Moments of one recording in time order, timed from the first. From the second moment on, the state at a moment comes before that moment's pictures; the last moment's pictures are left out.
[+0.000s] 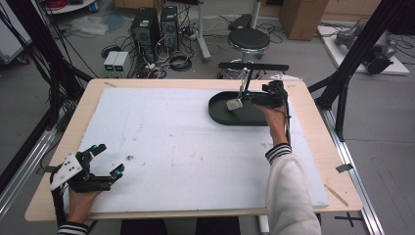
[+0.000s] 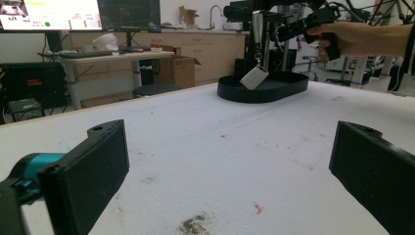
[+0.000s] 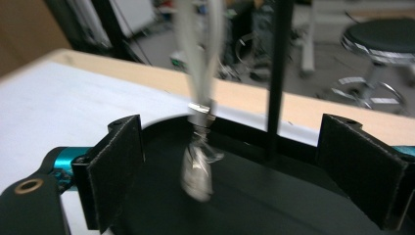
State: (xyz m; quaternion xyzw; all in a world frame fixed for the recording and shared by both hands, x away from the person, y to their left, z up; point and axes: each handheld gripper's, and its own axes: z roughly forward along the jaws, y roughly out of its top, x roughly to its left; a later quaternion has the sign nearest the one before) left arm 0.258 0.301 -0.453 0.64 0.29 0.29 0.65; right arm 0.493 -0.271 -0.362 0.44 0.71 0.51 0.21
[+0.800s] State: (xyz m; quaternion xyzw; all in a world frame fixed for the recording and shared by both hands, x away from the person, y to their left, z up) left arm 0.258 0.301 -0.453 0.64 0.29 0.29 0.65; right arm 0.319 -0.294 -0.410 0.33 0.66 0.62 0.27
